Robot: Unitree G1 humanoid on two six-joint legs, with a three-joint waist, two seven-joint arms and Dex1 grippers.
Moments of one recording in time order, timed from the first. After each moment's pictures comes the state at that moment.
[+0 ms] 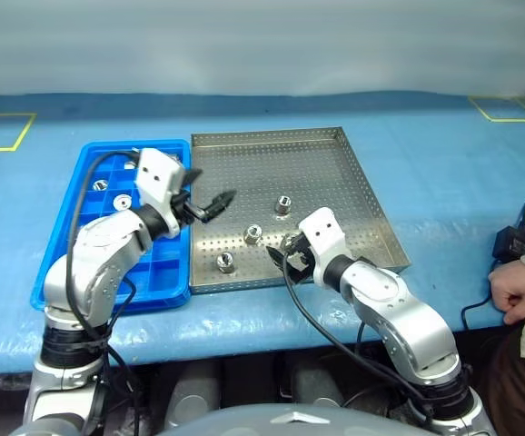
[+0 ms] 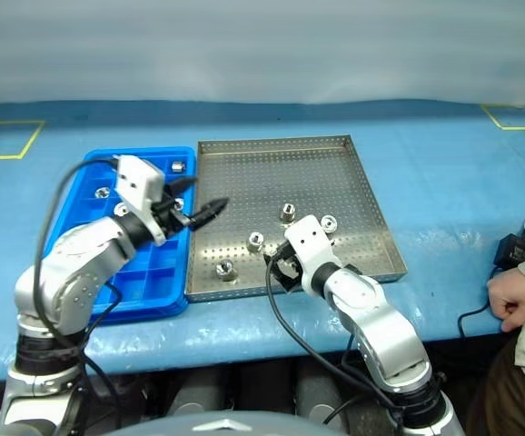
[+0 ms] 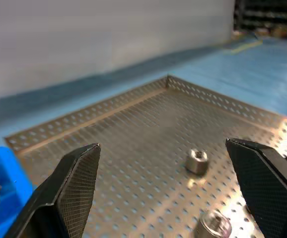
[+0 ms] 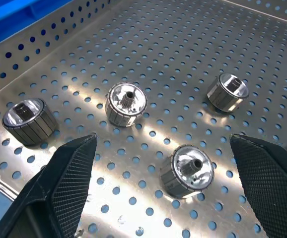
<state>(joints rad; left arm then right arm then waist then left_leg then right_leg) -0.34 0.44 -0.03 -0.38 -0.44 0.83 -0.51 -0.10 -0.32 0.26 -0.66 0.16 0.98 0.25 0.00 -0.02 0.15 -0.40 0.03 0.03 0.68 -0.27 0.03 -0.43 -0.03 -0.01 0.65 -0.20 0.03</state>
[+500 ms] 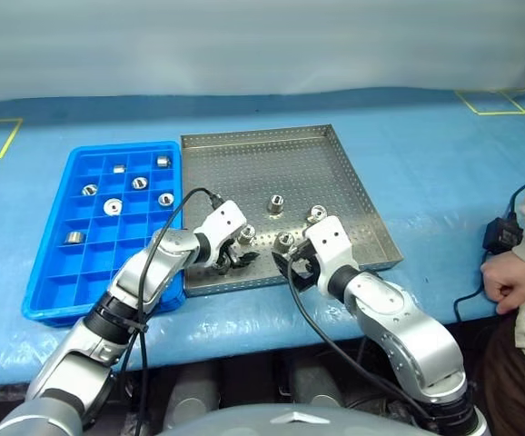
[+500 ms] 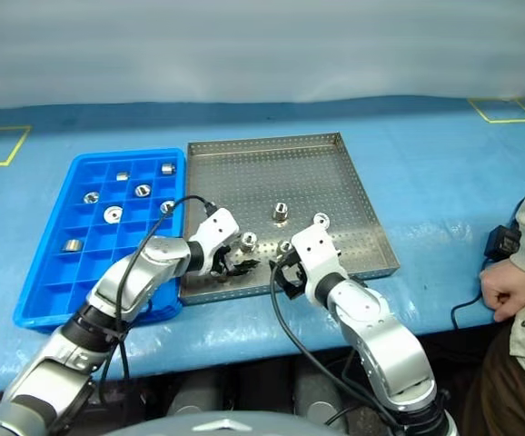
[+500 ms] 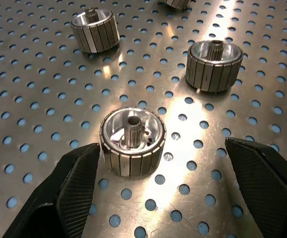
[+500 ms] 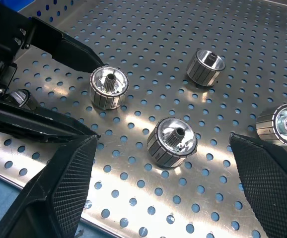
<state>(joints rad) -0.45 0.48 -0.41 -0.08 -0.16 0.72 -0.63 -0.05 -0.28 0.25 -0.72 0.16 1.01 0.19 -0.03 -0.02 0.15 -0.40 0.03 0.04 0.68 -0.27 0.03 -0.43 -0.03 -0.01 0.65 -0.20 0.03</state>
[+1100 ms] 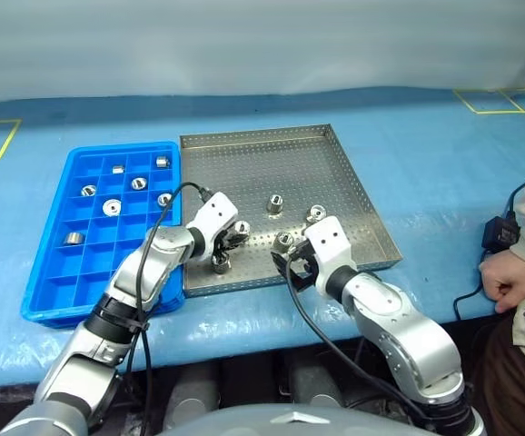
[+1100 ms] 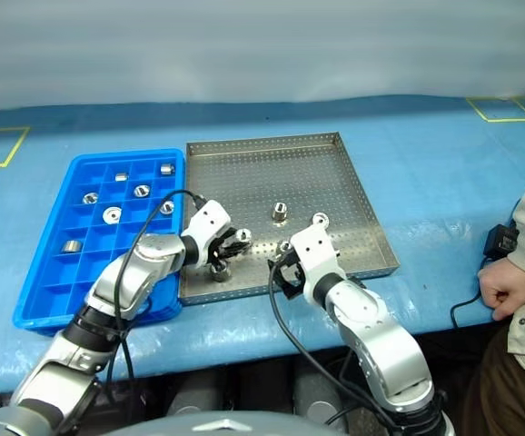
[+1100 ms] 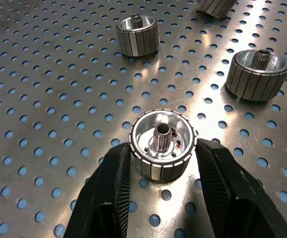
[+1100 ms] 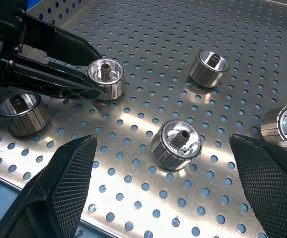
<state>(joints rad) -0.40 0.42 -0.28 -0.09 -0.14 0.72 -0.57 -0.06 -0.27 0.26 -0.71 0.16 1.01 0.19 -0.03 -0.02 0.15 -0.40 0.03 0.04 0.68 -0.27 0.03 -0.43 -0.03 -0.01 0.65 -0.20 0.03</state>
